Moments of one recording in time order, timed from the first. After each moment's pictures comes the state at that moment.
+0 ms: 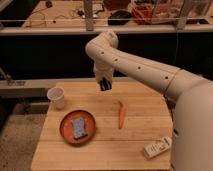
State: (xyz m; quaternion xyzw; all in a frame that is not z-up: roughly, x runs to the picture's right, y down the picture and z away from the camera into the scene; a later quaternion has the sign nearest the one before) arm 0.000 -0.049 0.757 -0.16 -0.15 -0.69 0.69
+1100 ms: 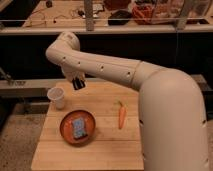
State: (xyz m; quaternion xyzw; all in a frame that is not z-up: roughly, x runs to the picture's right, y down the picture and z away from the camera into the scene) arm -0.148 -0.054 0.752 -0.11 -0.14 -0.74 0.64
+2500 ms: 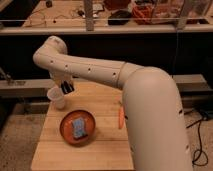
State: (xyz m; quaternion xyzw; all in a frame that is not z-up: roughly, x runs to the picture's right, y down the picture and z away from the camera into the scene) arm -0.196 -0.034 0.762 -0.10 -0.18 -0.76 0.61
